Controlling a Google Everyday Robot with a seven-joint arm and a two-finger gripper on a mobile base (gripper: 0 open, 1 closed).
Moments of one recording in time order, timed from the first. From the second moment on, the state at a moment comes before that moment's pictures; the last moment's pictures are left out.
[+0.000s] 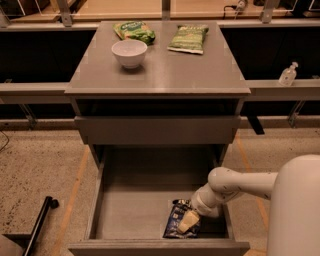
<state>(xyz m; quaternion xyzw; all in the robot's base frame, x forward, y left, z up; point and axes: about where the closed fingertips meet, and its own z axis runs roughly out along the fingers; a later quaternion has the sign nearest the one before) 0.497 -0.111 0.366 -0.49 0.84 0.22 0.11</state>
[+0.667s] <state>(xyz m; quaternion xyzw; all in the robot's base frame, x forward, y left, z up) 0.497 -0.109 0.404 -0.50 0.83 0.20 0.15</state>
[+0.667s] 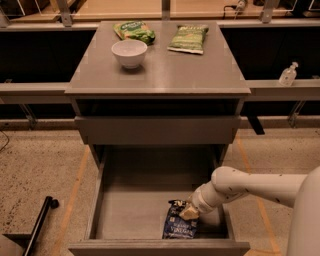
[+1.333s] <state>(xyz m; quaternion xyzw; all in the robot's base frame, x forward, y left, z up) 0.505 -0.104 0.453 -0.51 0.81 0.21 0.20</state>
